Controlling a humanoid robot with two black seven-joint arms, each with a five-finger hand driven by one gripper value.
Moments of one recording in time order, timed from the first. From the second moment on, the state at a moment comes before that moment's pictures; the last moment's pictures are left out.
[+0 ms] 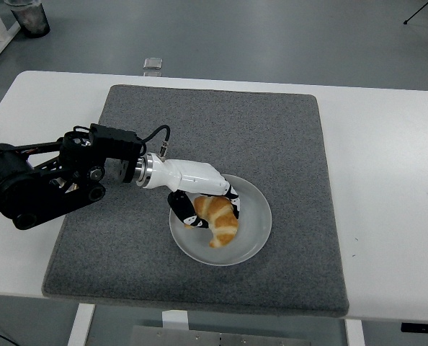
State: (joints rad) left arm -0.93 0.49 -0.33 -1.32 1.73 -0.33 -0.37; right arm 0.02 0.00 -0.10 0.14 0.06 0.03 -0.02
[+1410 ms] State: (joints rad) left arm -0.95 0.48 -0.45 -1.23 0.87 -0.18 -0.37; right arm 0.02 0.00 -0.10 0.14 0.06 0.03 -0.02
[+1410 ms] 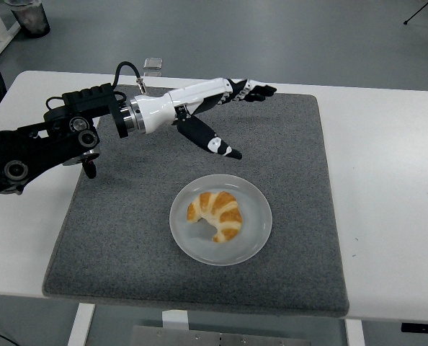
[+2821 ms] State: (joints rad) left arm -0.84 0.50 -0.64 -0.92 -0.04 0.01 -0.20; right arm 0.02 0.00 -0.10 0.14 0.06 0.03 -0.02
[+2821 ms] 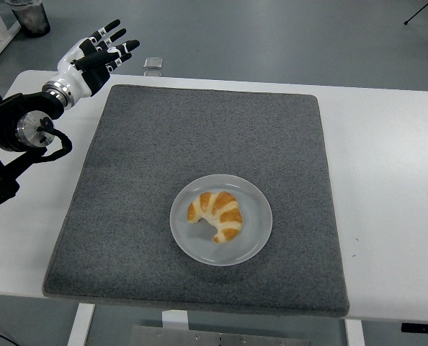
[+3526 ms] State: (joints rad) left arm -0.81 0.34 -0.74 -0.77 -0.06 0.00 -0.33; right arm 0.01 0.00 -0.10 0.14 0.06 0.04 -0.02
